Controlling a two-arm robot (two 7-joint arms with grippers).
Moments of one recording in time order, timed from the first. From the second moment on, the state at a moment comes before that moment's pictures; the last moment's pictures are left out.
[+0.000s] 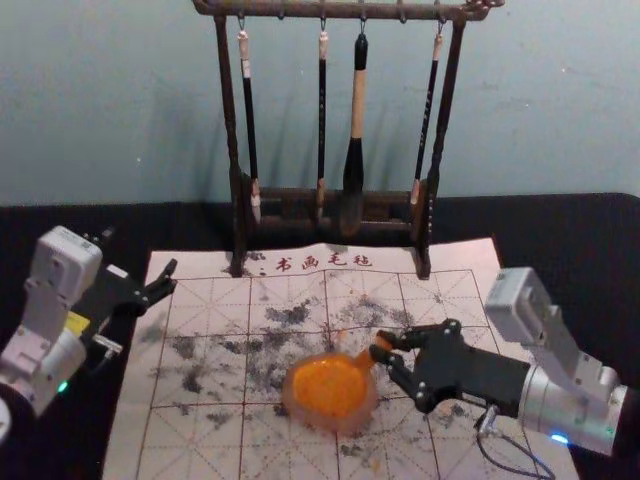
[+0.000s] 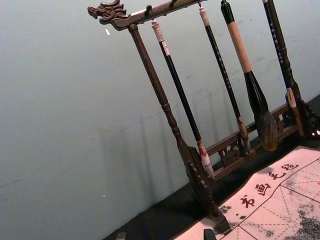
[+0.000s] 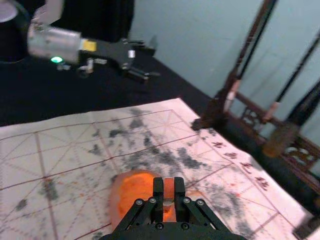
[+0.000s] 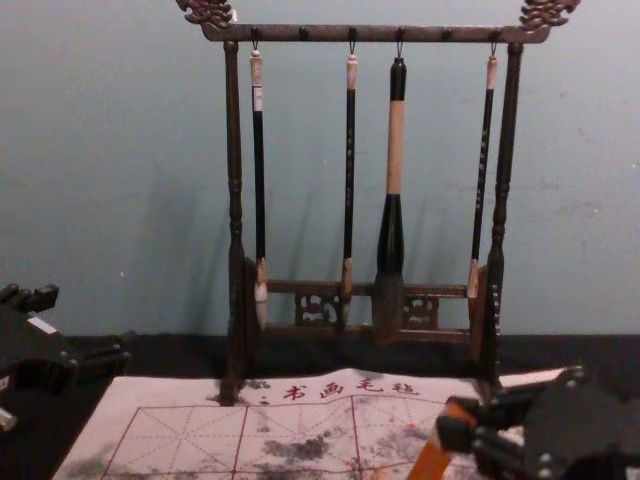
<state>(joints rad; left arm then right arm) -0.20 0.60 0.45 -1.41 -0.25 -0.12 0.03 0.15 0.56 -0.46 -1.61 0.27 0.01 0.58</state>
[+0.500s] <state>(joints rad) -0.20 0.60 0.45 -1.41 -0.25 -0.12 0.03 0.20 0.59 -0.54 -1.61 0.24 0.01 0.65</state>
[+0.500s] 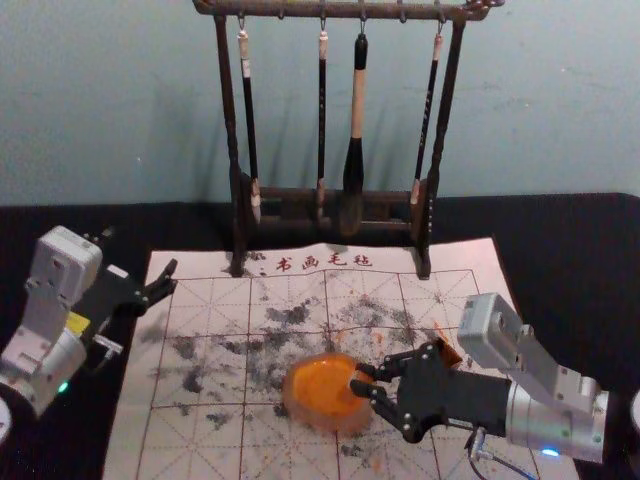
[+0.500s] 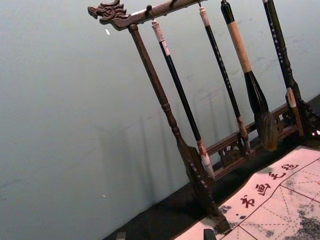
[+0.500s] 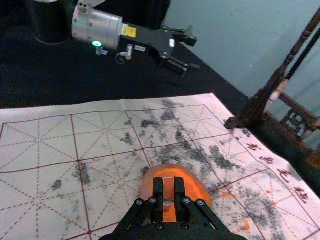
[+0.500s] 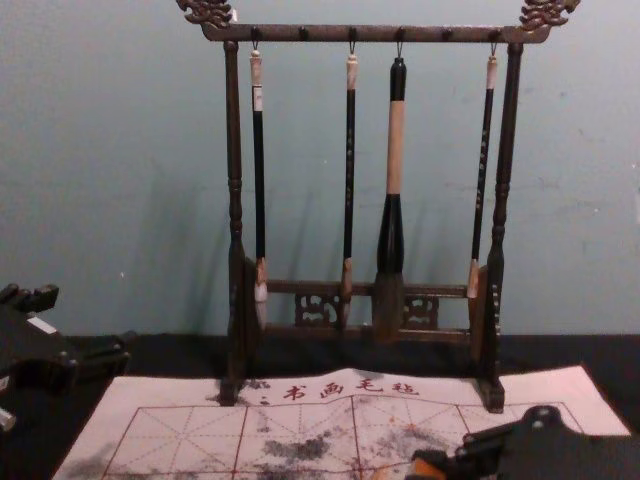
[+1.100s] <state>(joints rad) -0.20 0.60 0.45 -1.41 -0.25 -0.12 0.03 0.25 0.59 -0.60 -1.58 0.21 0.03 0.67</state>
